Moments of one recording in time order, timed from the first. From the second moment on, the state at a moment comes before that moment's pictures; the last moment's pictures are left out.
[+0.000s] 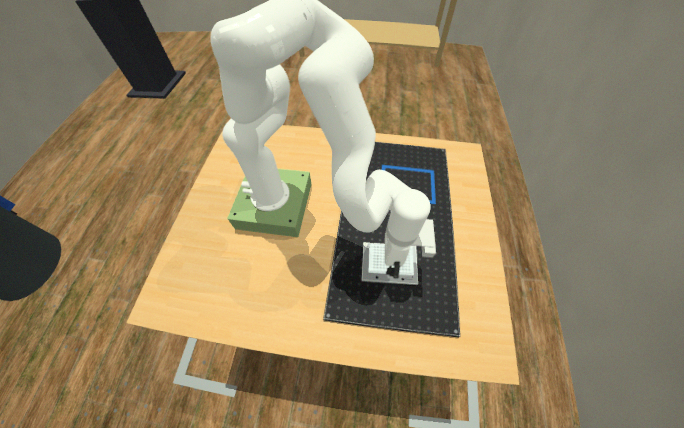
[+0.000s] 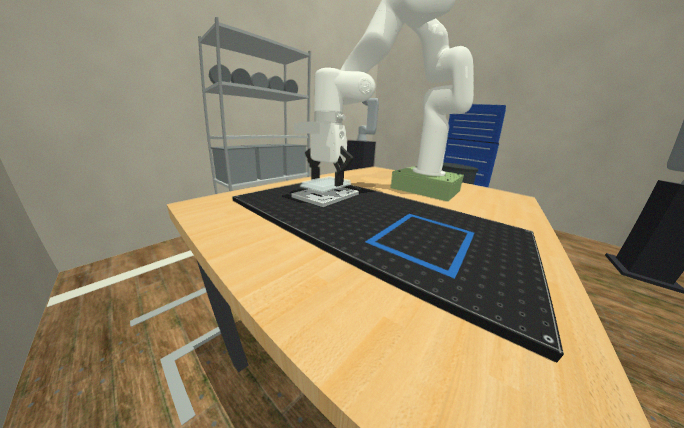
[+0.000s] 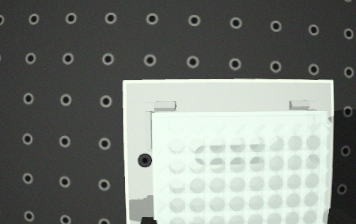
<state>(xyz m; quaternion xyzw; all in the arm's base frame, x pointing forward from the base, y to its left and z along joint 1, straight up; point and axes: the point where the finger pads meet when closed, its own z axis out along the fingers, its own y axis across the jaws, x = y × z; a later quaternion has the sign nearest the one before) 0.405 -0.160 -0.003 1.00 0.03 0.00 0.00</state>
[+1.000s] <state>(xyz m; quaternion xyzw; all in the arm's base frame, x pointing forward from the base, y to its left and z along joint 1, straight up) 0.405 -0.160 0.028 1.00 0.03 0.00 0.00</state>
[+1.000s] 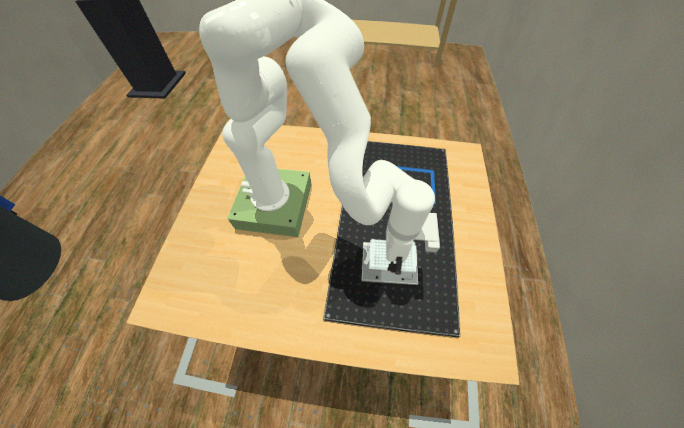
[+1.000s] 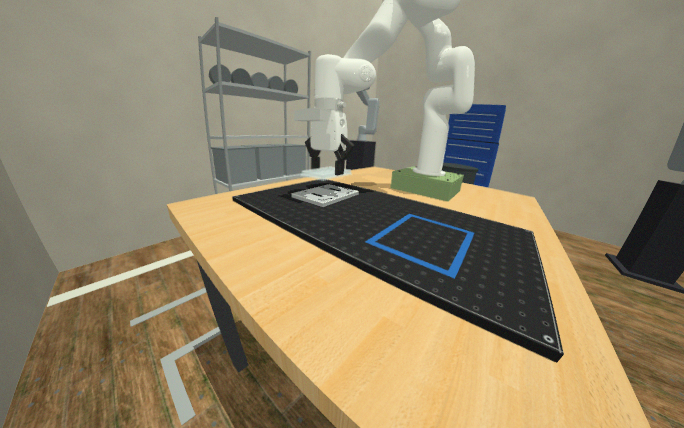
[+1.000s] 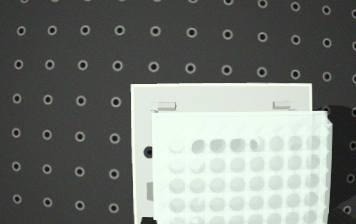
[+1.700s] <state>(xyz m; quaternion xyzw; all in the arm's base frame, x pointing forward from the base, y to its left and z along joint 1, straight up) 0.405 -0.160 0.057 1.00 0.03 0.00 0.00</state>
